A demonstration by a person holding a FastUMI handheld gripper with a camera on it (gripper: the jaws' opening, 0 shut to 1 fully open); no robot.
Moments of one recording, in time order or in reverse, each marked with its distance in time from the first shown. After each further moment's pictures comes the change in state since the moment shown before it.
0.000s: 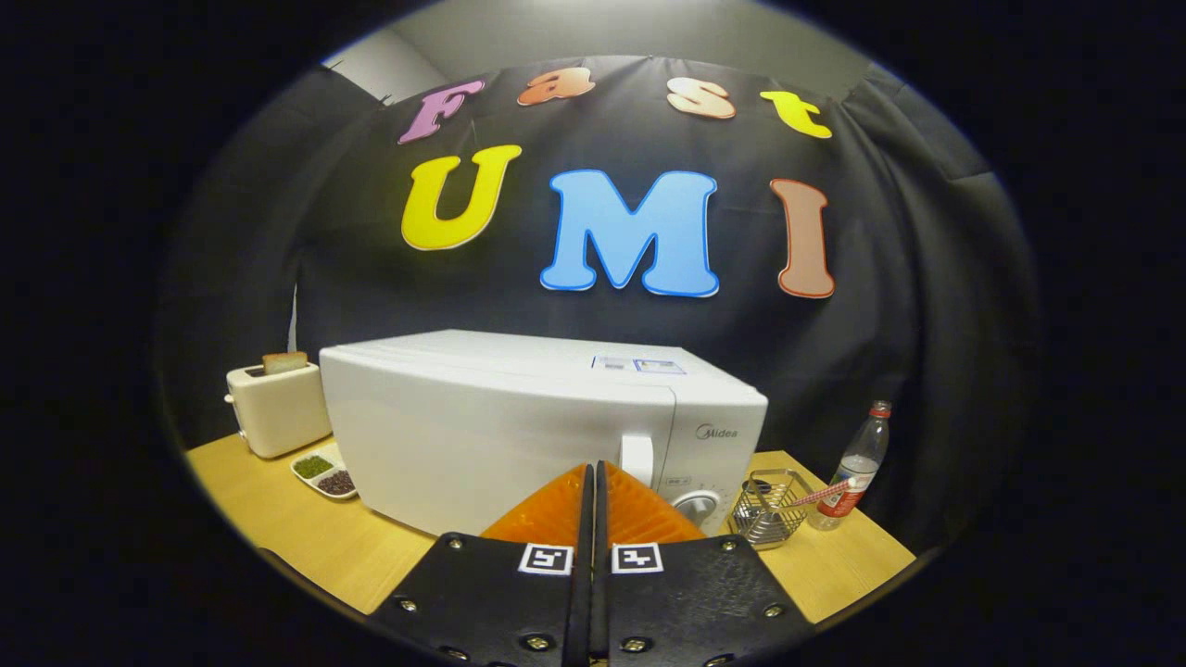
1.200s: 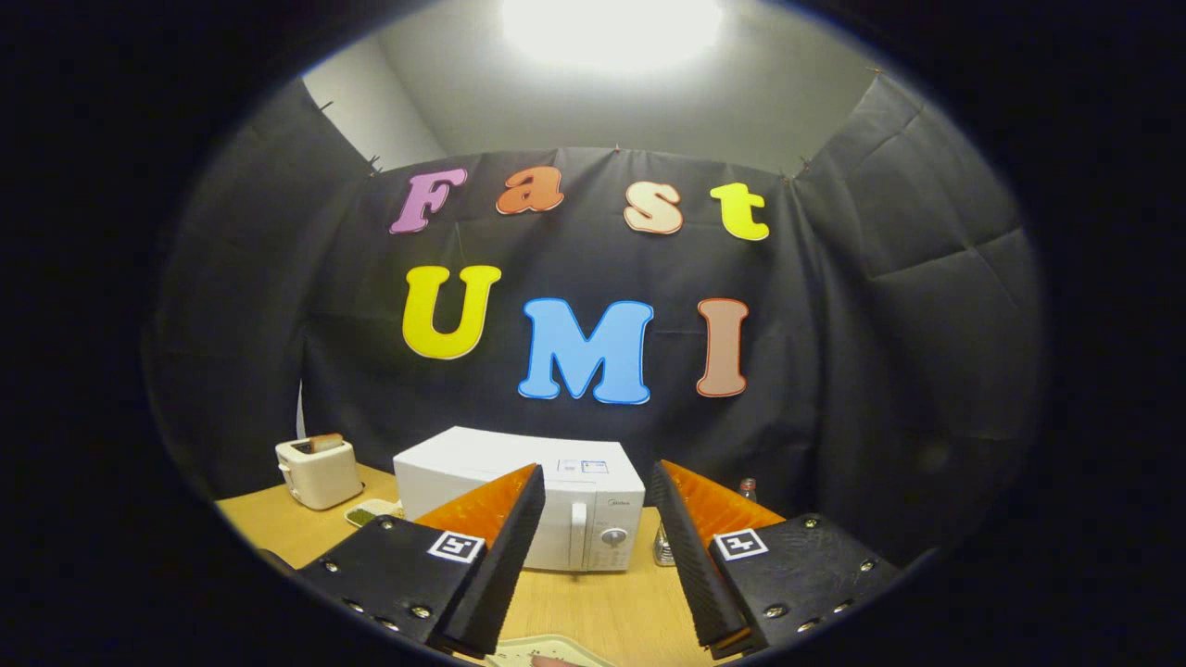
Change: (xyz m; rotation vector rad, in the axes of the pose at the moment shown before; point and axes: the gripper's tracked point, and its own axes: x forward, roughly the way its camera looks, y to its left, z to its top) arm -0.197 -0.018 0.129 -0.045 -0.152 -0.113
